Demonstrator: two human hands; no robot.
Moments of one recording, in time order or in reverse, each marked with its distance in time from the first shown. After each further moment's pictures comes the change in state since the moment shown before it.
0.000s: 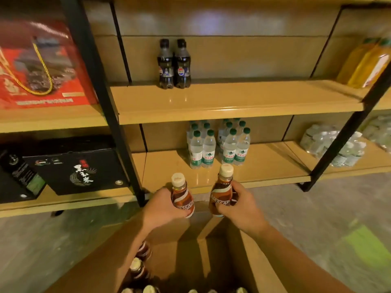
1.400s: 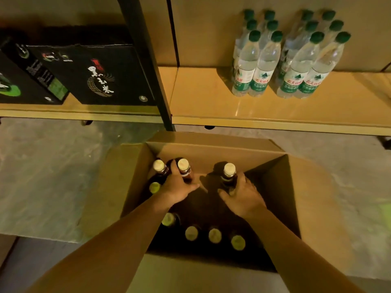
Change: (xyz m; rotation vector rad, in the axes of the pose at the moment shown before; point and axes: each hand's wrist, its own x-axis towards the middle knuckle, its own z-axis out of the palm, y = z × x) left_hand 0.015 -0.203 0.107 -0.090 0.106 -0.541; right_hand 0.034 0.181 0.135 -0.590 -0.322 0.286
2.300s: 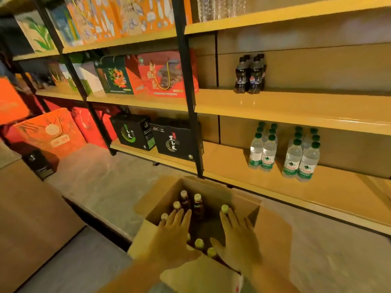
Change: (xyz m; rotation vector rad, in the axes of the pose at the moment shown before) left_hand -0.326 0.093 0.040 0.792 0.357 0.101; right_hand -0.172 0.041 -0.120 -0.492 0.142 -0.813
